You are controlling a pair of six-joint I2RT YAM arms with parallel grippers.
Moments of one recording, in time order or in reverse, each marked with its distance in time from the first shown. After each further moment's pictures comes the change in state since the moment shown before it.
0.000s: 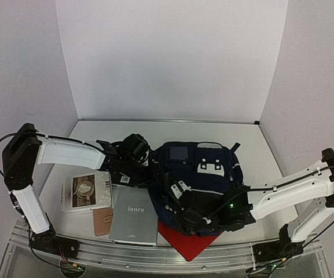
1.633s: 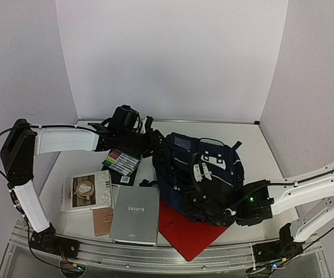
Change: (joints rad) left arm 0.154 0.006 0.149 0.218 0.166 -0.032; right arm -0.010 -0.166 -0.057 0.099 0.187 0.147
